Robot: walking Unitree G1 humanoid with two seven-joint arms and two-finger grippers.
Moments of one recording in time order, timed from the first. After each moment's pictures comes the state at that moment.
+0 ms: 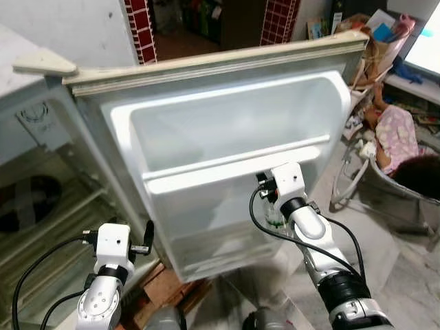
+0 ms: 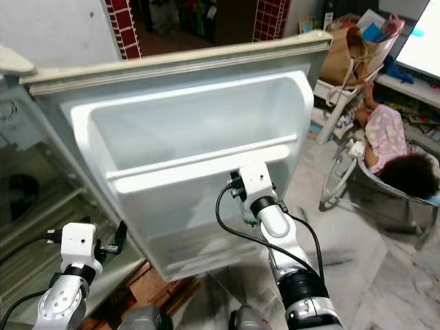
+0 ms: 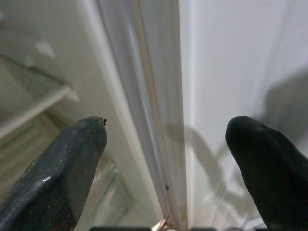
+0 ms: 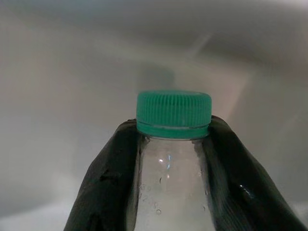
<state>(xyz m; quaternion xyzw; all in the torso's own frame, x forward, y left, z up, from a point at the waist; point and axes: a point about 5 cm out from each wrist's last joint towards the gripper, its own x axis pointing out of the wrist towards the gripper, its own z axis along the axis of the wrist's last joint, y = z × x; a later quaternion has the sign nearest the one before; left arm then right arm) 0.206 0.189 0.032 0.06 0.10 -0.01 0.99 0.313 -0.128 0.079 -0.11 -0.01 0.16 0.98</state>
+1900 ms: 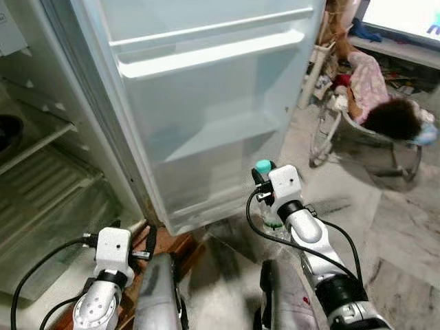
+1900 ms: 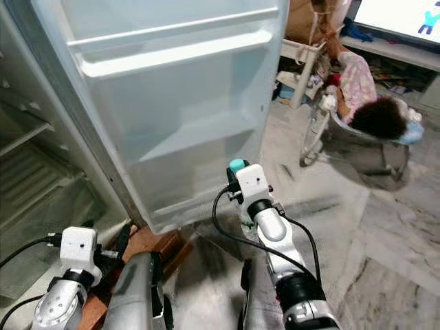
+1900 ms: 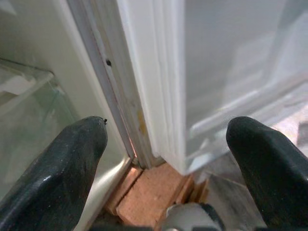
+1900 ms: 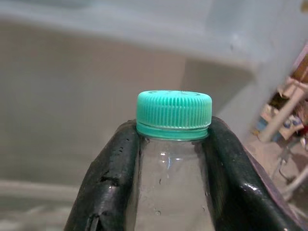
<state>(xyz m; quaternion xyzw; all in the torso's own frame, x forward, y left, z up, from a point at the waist) 0.199 0.191 0.037 0.05 0.10 -0.04 0.99 0.309 -0.122 0.076 -0.11 -0.01 0.16 0.98</state>
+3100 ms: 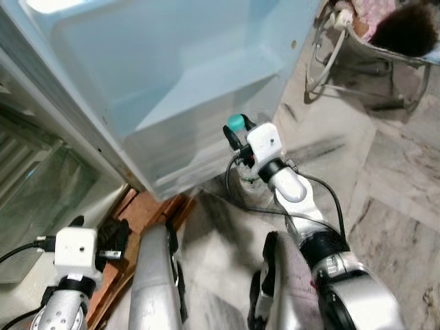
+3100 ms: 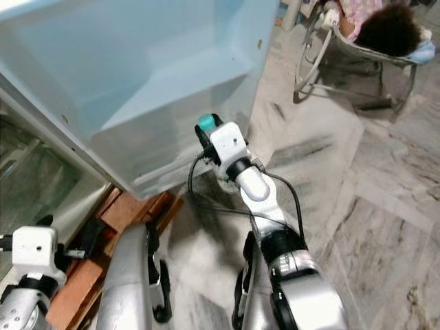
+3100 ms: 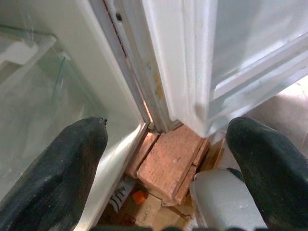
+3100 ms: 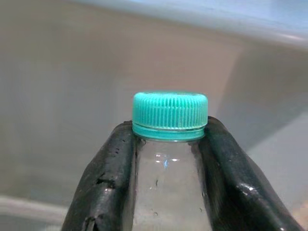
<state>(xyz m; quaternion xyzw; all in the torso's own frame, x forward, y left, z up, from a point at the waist) 0.172 0.216 0.084 0.08 0.08 0.02 0.99 0.337 -0.085 0.133 -0.12 -0.15 0.26 0.94</state>
